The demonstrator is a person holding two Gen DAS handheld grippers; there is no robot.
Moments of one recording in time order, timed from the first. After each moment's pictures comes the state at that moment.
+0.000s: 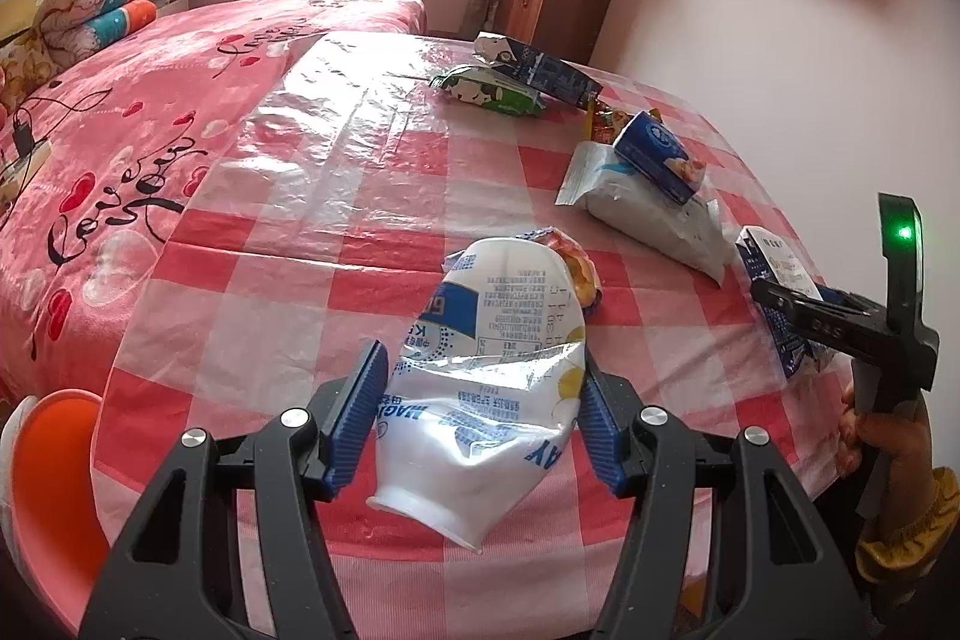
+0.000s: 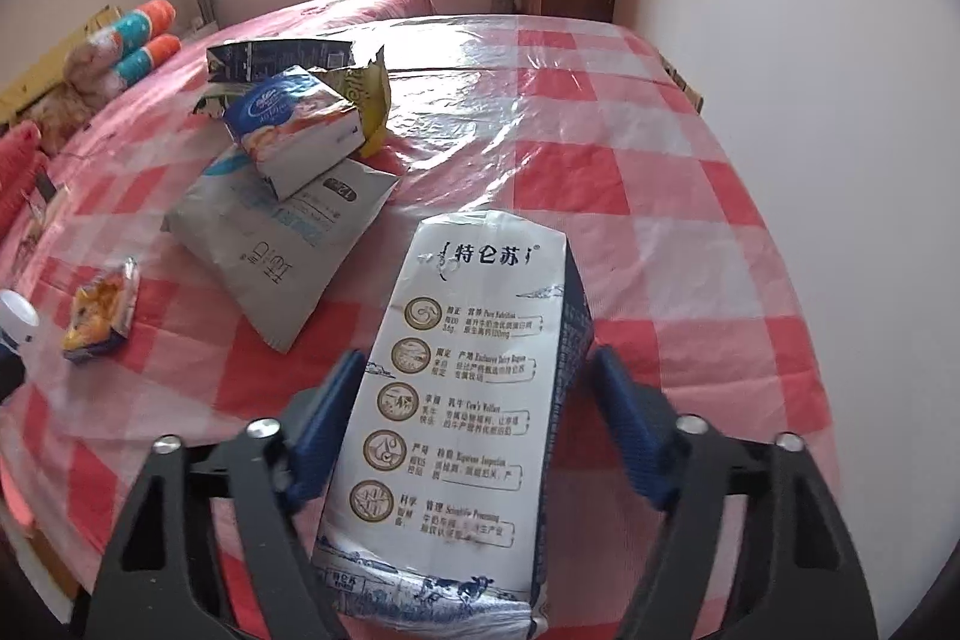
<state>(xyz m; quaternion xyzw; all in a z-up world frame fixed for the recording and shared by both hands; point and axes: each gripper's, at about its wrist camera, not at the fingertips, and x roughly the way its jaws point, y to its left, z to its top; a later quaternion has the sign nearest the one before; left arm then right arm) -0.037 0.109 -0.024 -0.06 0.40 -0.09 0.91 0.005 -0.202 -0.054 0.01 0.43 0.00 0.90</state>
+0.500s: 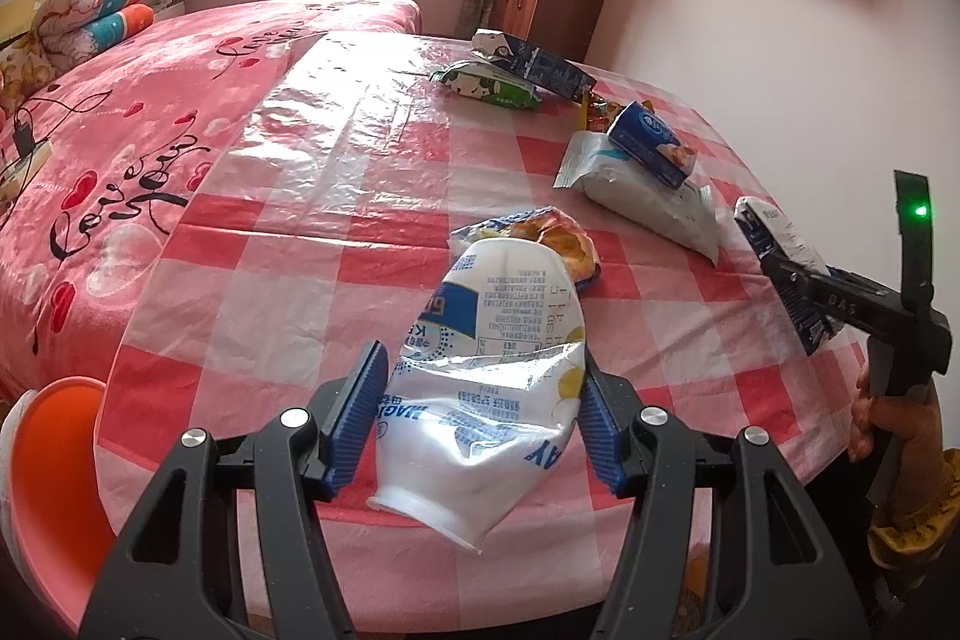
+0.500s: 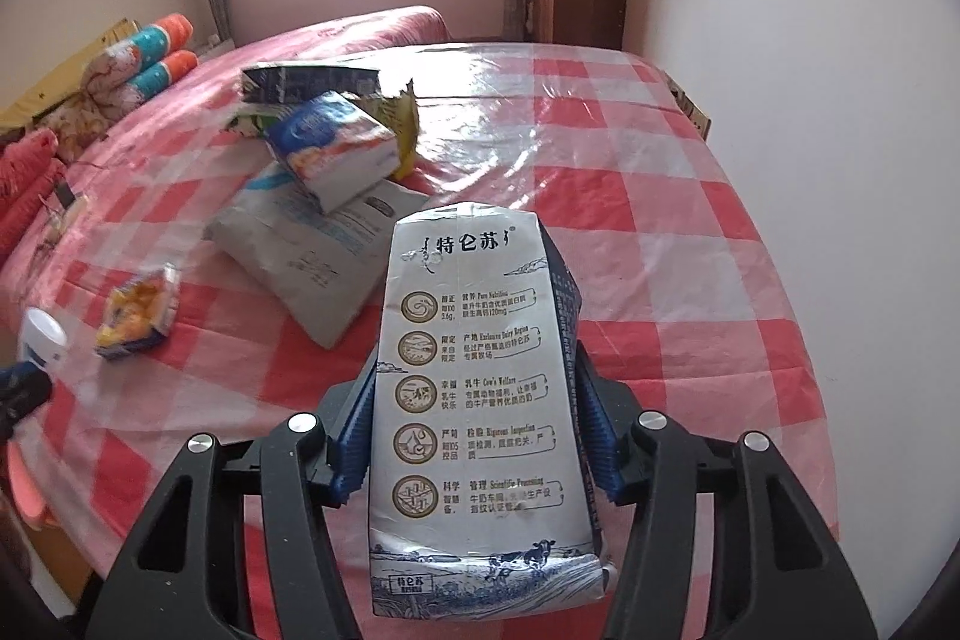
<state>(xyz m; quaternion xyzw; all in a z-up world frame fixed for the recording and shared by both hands) -0.053 0.116 -0.029 -0.06 0.40 -0.10 0.91 -0.016 -0.197 -0.037 0.03 0.40 0.03 0.92</state>
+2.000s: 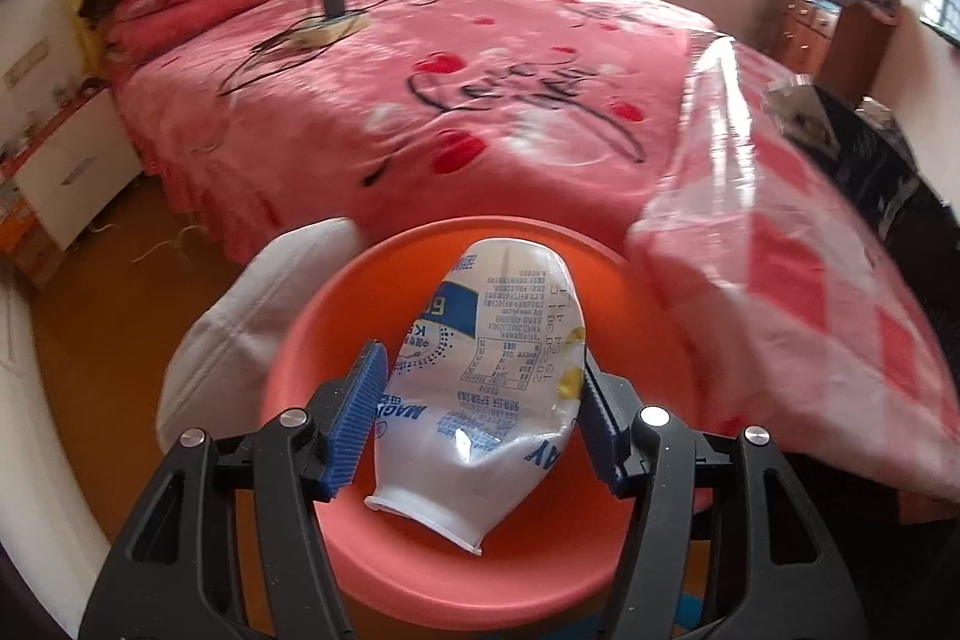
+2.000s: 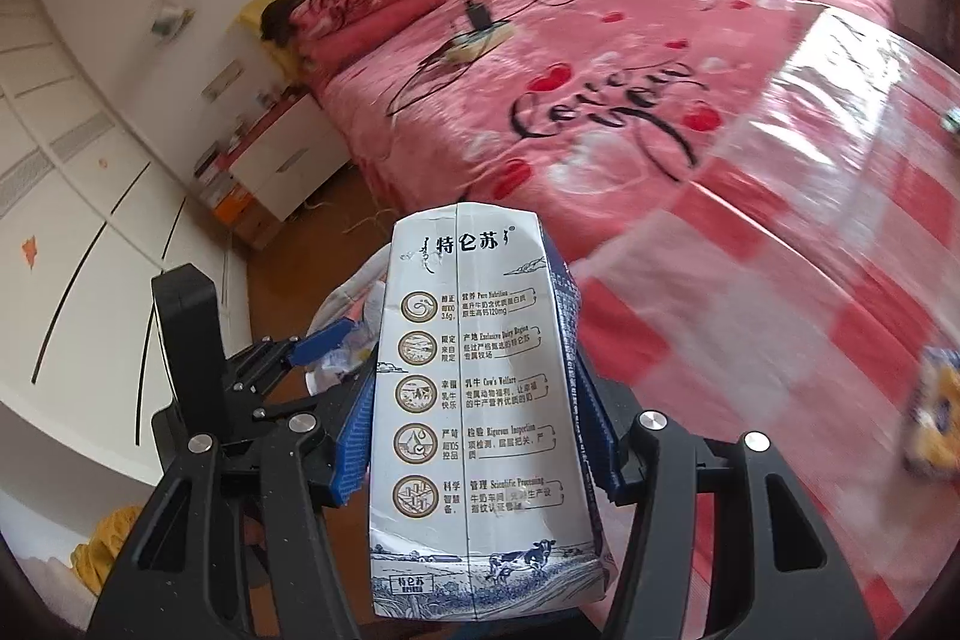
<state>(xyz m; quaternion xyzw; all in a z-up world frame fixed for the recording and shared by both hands) -0.149 0.341 -0.079 -0.12 0.42 0.22 0.87 -0.045 0.180 -0.009 -0.03 0.47 0.48 0.74</state>
